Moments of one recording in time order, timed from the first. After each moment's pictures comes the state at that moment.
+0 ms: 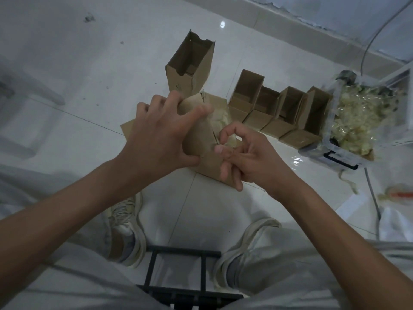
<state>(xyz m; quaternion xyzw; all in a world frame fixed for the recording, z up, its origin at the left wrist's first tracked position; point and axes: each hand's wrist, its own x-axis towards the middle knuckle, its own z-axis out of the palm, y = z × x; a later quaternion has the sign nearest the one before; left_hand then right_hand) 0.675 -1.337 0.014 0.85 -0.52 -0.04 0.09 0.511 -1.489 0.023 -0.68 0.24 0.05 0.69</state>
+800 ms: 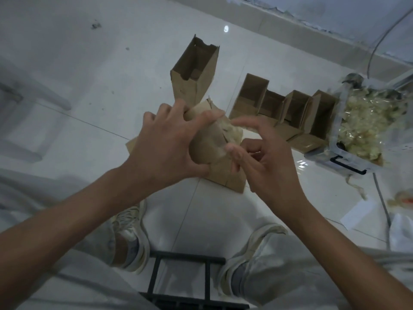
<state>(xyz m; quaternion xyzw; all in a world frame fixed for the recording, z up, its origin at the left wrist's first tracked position) 0.670 -1.338 0.020 0.85 -0.50 -0.11 0.13 0.504 -1.474 0.027 -0.81 0.23 -0.15 0.51</state>
